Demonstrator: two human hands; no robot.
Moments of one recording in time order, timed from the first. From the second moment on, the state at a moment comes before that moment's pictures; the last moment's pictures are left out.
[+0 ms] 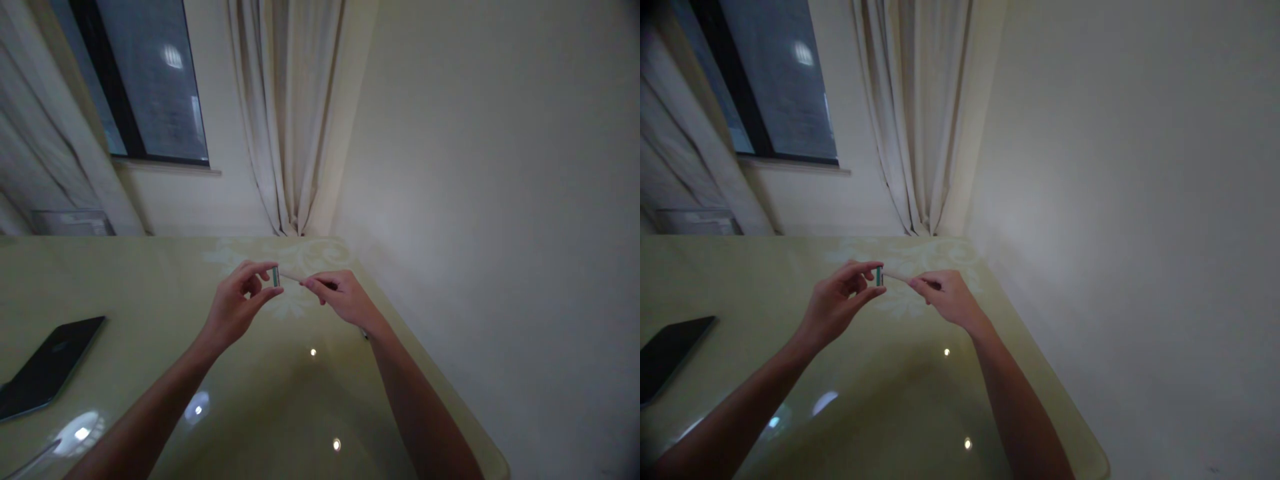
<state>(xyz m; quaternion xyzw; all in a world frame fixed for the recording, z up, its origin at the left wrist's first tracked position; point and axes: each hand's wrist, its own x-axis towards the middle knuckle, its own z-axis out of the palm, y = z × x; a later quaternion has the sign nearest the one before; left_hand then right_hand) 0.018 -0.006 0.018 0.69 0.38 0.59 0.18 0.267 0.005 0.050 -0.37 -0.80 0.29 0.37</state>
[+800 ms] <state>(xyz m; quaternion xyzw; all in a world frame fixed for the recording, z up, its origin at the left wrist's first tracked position) 0.019 -0.007 0.021 0.70 0.37 0.60 0.16 0.271 0.005 0.051 -0.36 -0.80 0.32 0.35</state>
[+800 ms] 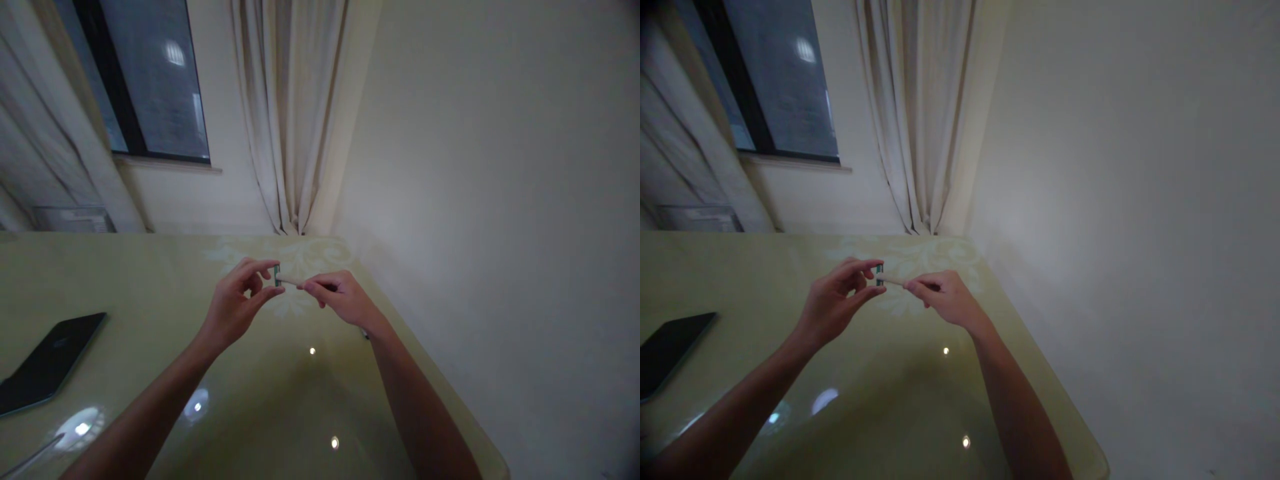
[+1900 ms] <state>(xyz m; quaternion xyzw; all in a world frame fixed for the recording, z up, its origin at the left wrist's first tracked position) 0.020 -0.010 0.022 0.70 0.36 0.59 0.20 0.275 0.001 0.056 -0.36 -0.80 0.32 0.35</state>
